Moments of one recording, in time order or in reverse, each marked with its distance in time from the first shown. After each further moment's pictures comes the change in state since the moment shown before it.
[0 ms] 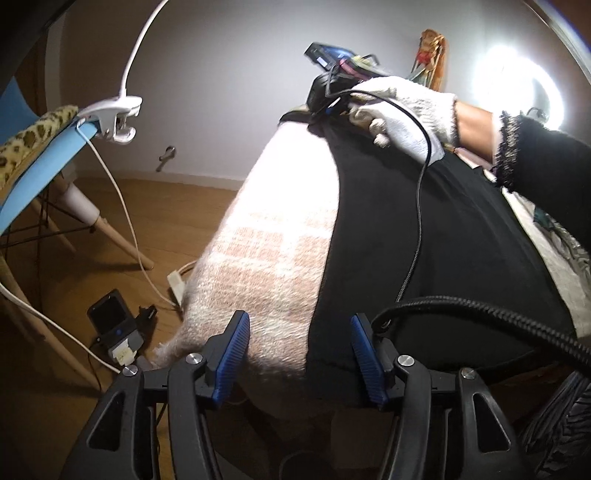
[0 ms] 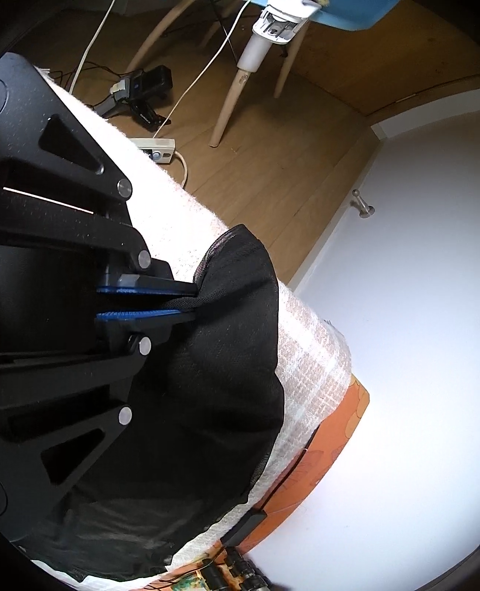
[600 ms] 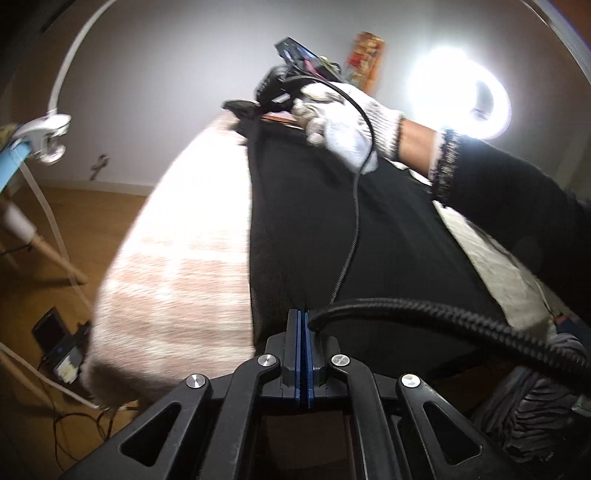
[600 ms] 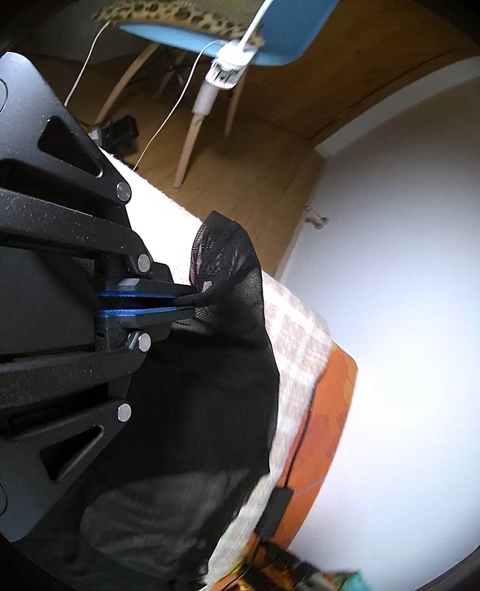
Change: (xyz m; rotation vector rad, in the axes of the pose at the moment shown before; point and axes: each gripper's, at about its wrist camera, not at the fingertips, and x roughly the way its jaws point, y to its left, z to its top) left arm -0.012 -0.051 0.019 0.076 0.009 -0.283; right arm -0.051 -0.074 -0.019 0.194 -0.141 0.191
